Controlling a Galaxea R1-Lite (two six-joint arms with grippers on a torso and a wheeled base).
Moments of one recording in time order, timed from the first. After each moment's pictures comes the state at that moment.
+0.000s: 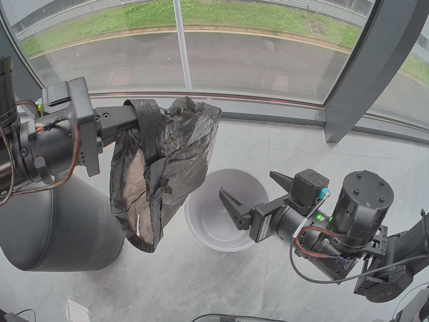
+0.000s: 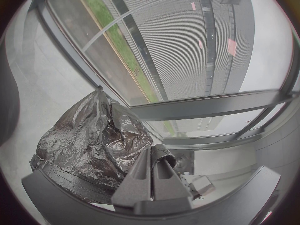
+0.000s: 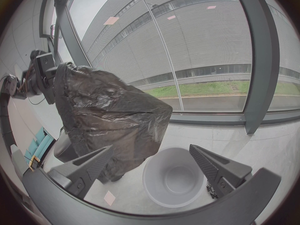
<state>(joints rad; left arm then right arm) -0.54 1.32 -0.97 -0.29 -0.37 -0.92 0.93 1.77 -0.60 -1.14 -0.40 0.12</state>
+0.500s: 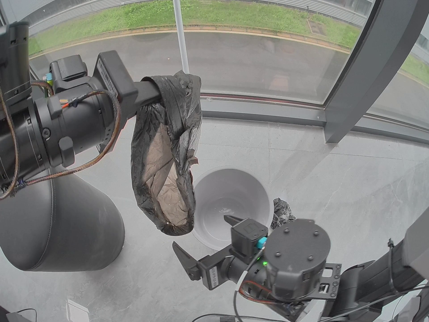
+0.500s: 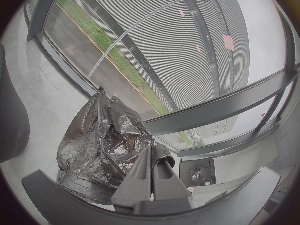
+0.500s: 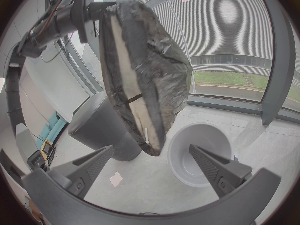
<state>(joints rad) -0.72 1.38 -1.10 -0.24 0.01 -0.79 1.10 1.91 -0.69 -1.02 -0.42 0.16</state>
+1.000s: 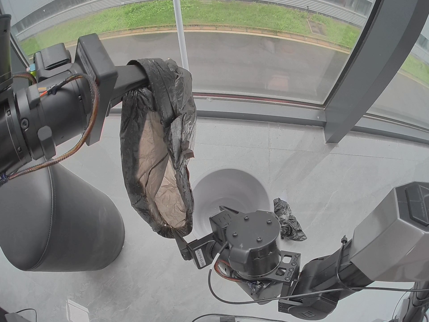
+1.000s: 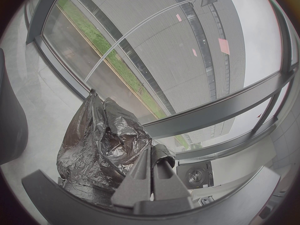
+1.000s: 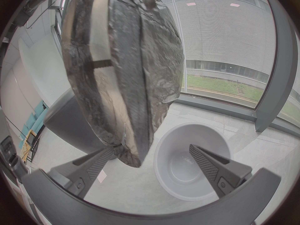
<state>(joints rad) -0.73 1.34 -1.11 -0.24 0.02 -0.79 1.03 2.11 -0.85 -1.02 -0.47 0.05</state>
